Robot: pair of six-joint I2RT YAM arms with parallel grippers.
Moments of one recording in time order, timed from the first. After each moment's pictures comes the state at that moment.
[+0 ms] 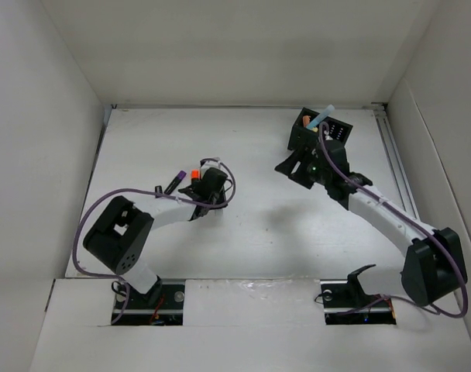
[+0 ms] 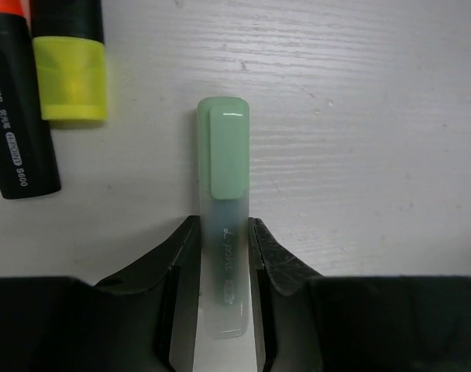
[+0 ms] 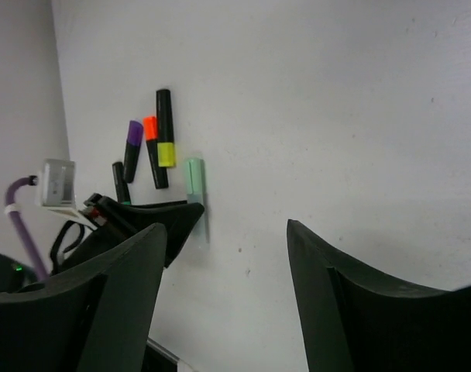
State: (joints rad) left arm -0.65 1.59 0.77 -0.05 -0.29 -0.61; right arm 0.40 1.29 0.90 -0.14 -0.13 0.86
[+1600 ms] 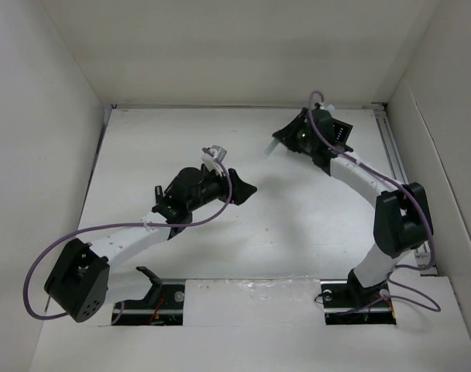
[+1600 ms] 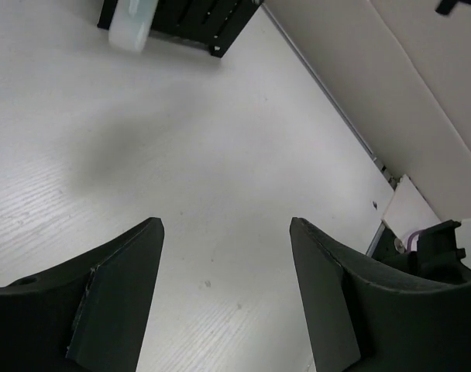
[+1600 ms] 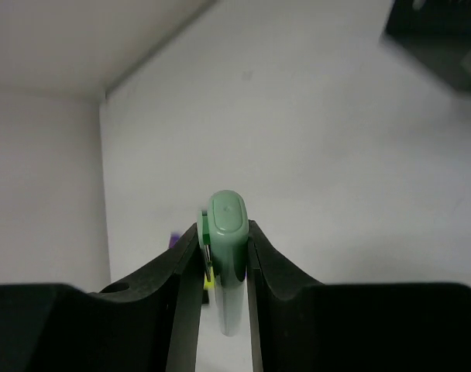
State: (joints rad) left arm -0.65 1.20 0.62 0.38 0.29 -0.54; right arm 0.37 1.66 1.20 0.02 -0.10 0.91
